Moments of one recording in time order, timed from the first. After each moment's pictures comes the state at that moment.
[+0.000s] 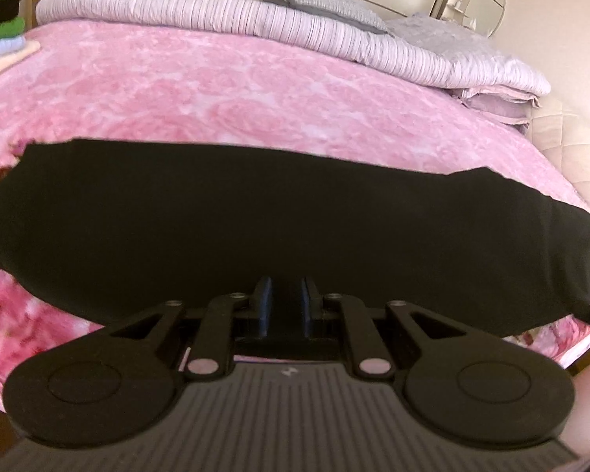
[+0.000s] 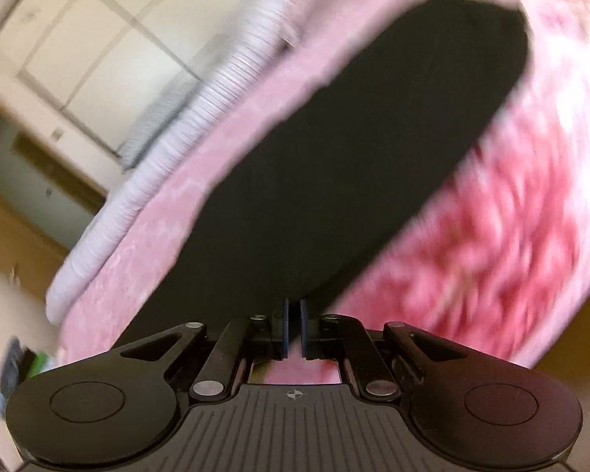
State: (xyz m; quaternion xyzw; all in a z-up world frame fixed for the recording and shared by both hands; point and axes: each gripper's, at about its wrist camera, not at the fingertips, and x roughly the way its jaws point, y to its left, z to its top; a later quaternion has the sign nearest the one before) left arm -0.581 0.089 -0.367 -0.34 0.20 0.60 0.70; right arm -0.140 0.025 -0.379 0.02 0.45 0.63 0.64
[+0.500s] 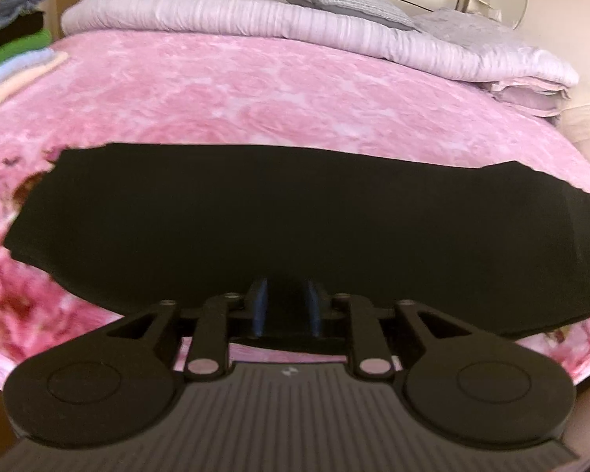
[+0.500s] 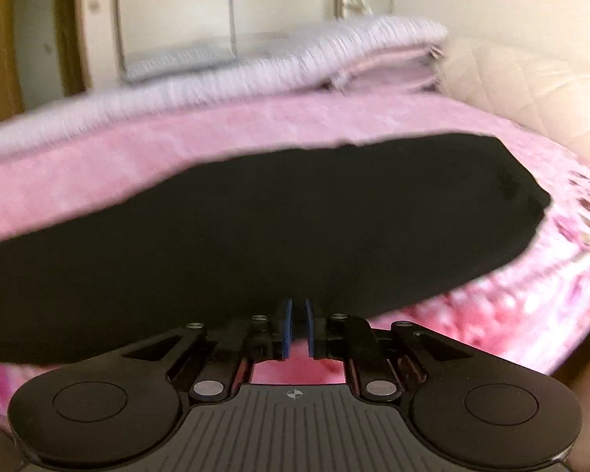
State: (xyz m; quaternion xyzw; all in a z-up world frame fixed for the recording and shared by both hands) left arm -0.576 0.084 -0.367 -0.31 0.23 0.64 0.66; right arm -0.199 0.022 -0.393 -0.18 0.26 0.65 0.69
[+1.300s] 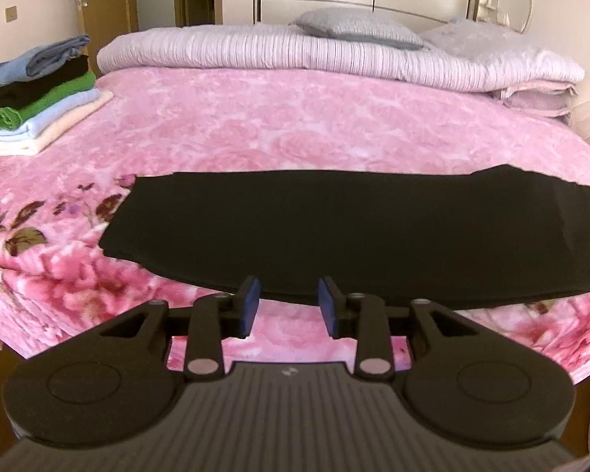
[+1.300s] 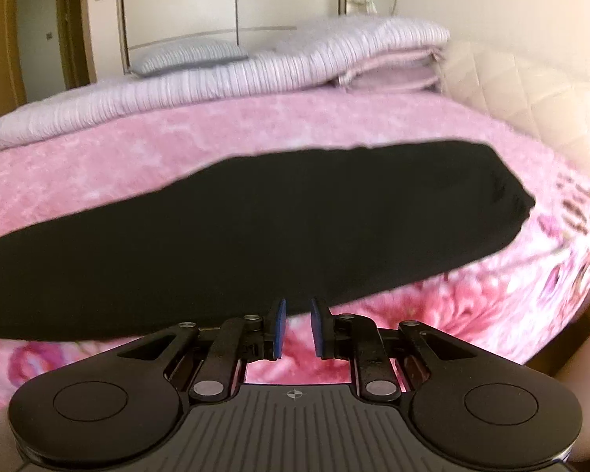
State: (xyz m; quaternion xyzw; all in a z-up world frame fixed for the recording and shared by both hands) left arm -0.570 0.005 -0.308 -0.26 0.24 0.68 0.64; right arm -0.241 -0.001 -0.341 -0.21 0.26 0.63 0.70
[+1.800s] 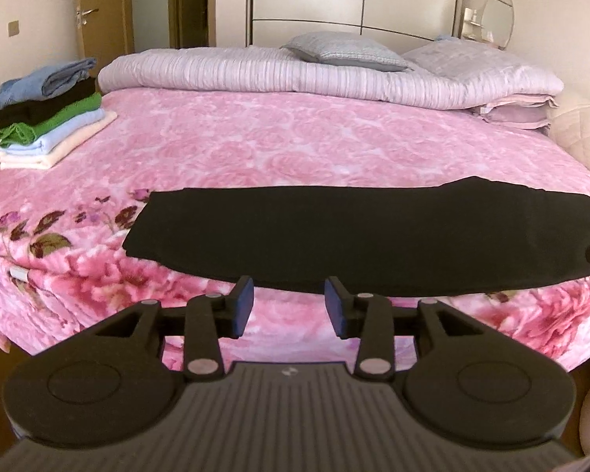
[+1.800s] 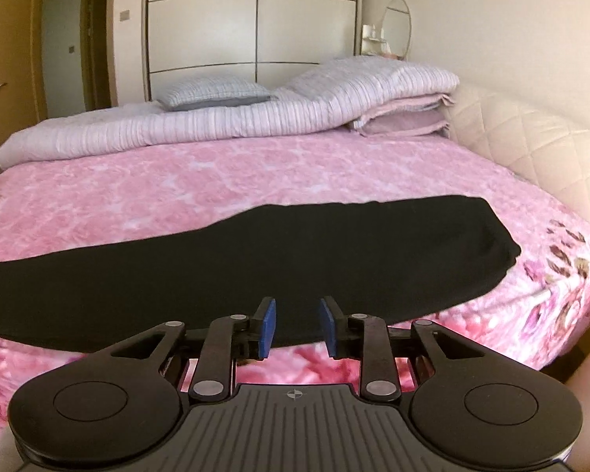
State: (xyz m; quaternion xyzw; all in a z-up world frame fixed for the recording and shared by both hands) left arm -0.561 -0.050 -0.272 -0.24 0.22 0.68 0.66; right arm -0.266 -0.038 -0.289 -0.20 0.21 0.65 0.70
